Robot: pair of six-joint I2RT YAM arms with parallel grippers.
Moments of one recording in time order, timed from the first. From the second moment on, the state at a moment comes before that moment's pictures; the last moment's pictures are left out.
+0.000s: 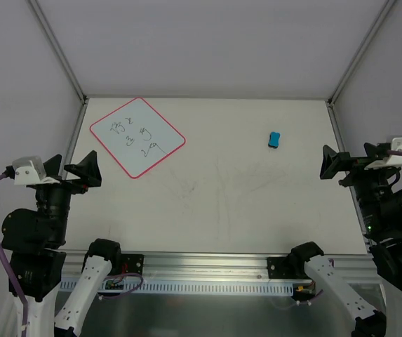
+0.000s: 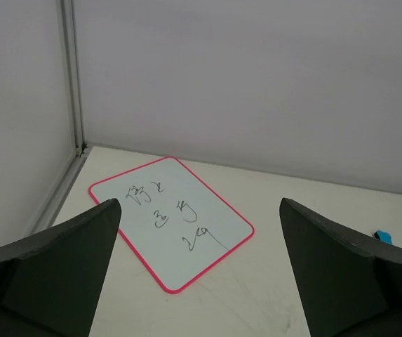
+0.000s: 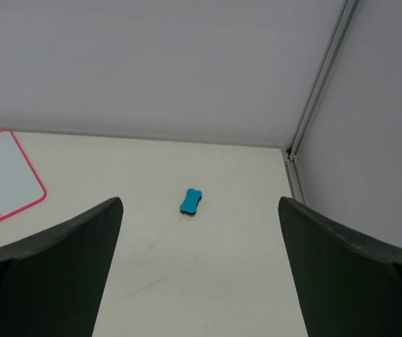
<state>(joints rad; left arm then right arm) -0.19 0.34 1.08 -0.53 -0.22 -0.15 0.37 0.57 1.38 -0.73 0.31 -0.09</state>
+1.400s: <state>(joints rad) -0.20 1.88 1.25 -0.49 0.02 -0.44 0.37 0.67 0.98 -0.83 -0.02 0.31</state>
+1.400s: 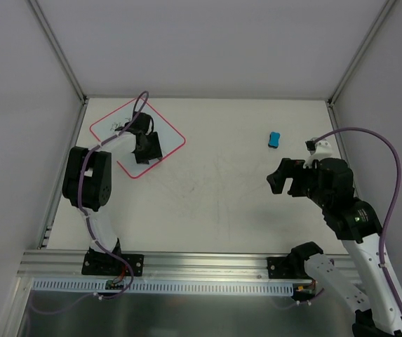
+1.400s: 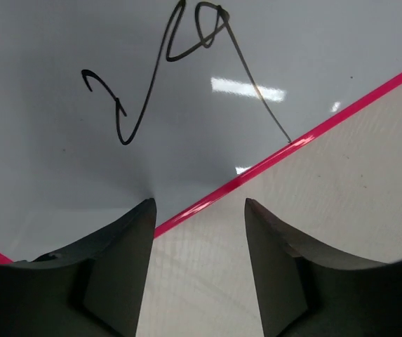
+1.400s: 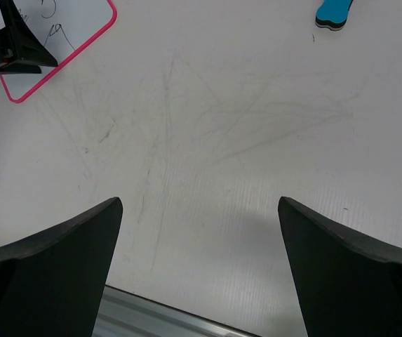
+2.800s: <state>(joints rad) -0.57 1.46 1.21 -0.44 0.06 -0.70 0.13 1.75 1.53 -0.80 0.25 0.36</state>
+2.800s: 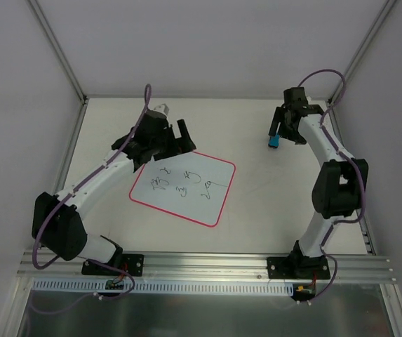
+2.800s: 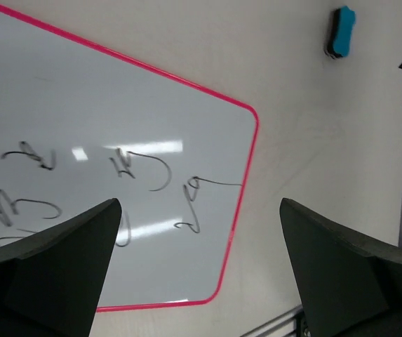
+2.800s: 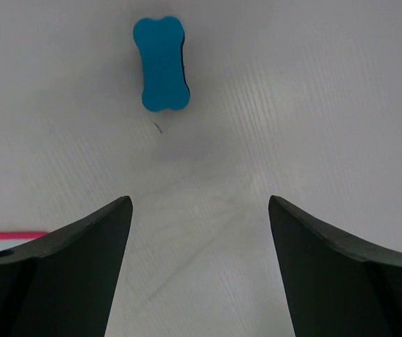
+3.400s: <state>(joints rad) -0.22 1.37 0.91 -0.50 0.07 -0.57 0.11 2.30 1.93 -0.79 0.22 0.38</state>
